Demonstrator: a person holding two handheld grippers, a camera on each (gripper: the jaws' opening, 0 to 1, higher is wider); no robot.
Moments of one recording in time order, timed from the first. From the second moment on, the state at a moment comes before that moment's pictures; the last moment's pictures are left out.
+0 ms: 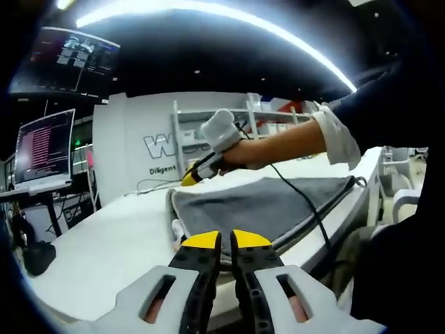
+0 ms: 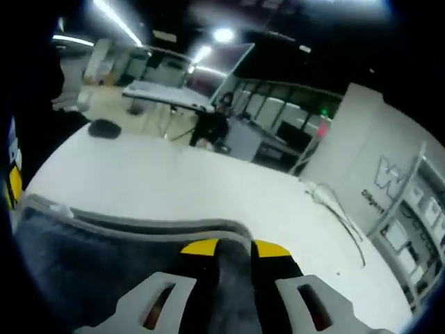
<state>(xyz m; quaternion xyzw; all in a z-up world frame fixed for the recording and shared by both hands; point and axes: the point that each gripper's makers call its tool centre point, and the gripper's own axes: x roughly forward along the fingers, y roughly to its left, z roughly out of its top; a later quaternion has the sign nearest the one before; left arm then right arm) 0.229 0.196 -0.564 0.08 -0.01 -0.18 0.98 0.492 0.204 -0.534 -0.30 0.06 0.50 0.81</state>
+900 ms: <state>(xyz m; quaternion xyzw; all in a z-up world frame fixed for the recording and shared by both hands) 0.230 0.213 -0.584 0.04 0.05 -0.18 0.98 0.502 0.217 -0.582 -0.27 0.13 0.49 0.82</state>
